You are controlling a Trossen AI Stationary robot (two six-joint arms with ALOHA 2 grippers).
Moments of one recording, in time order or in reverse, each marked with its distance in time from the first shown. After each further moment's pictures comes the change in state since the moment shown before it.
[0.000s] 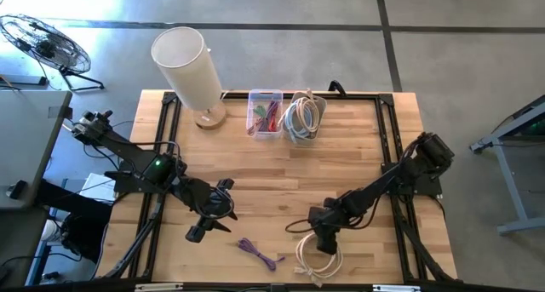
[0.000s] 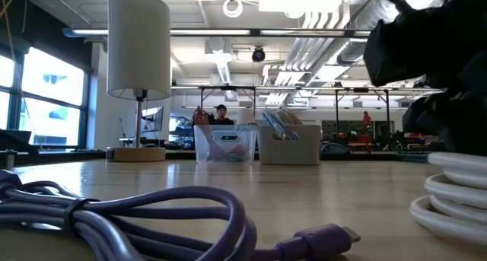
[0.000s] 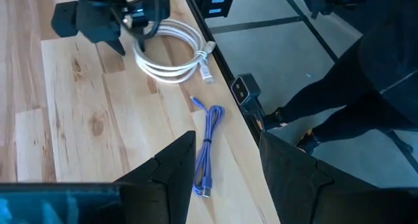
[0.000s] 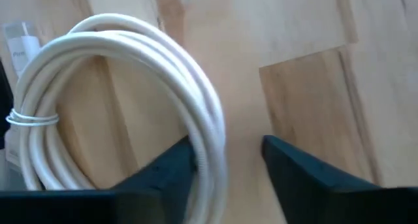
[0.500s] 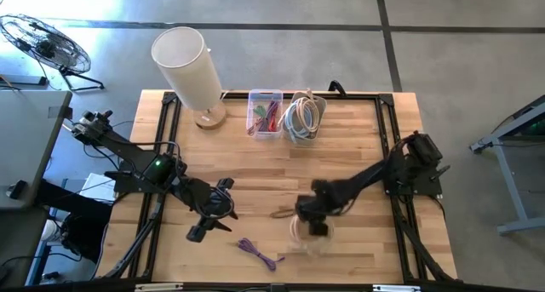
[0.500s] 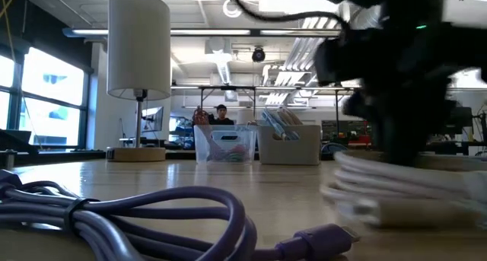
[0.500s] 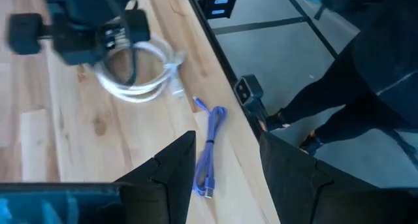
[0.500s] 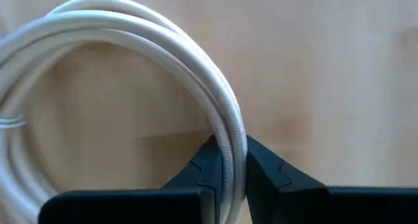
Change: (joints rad) left arm 0.000 0.001 0.000 0.002 -0.014 0.000; right arm -0.132 0.023 0.165 -0.216 0.106 -0.330
